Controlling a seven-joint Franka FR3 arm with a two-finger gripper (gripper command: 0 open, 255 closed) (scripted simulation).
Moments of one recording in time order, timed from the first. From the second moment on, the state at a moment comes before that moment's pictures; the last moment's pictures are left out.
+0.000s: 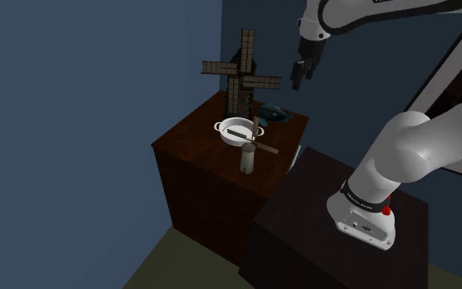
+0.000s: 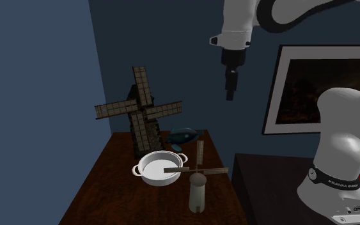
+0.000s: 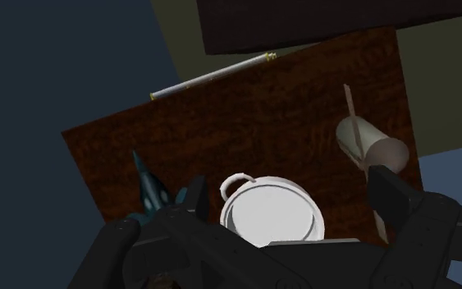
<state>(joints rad) -0.05 -0.67 -0.17 -2.52 -0.26 1.86 -0.03</state>
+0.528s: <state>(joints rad) -0.09 -0.45 -0.26 -2.57 -0.38 2.16 -0.08</state>
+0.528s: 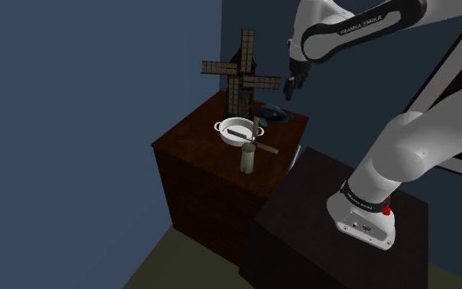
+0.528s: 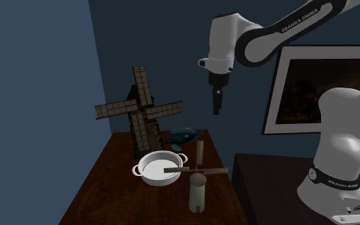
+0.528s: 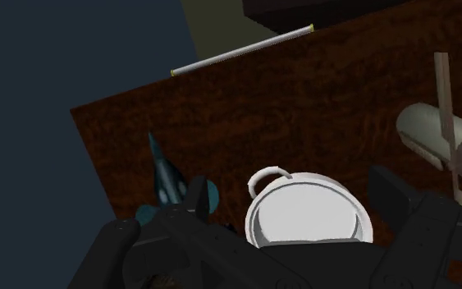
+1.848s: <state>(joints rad) -0.22 0.35 -0.38 -2.23 -0.46 2.75 -0.20</state>
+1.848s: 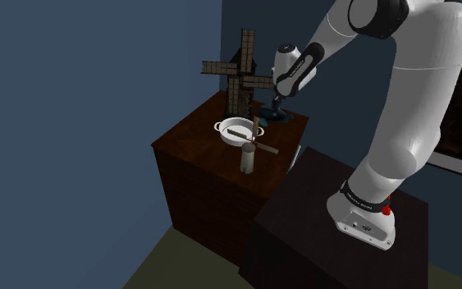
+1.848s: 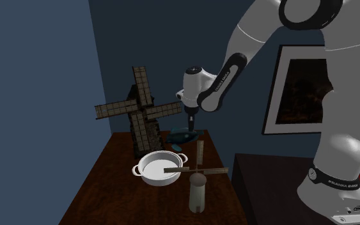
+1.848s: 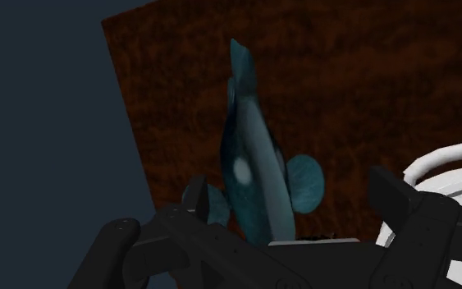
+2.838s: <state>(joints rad) -0.26 0.50 -0.37 -2.15 -0.44 2.84 -0.22</state>
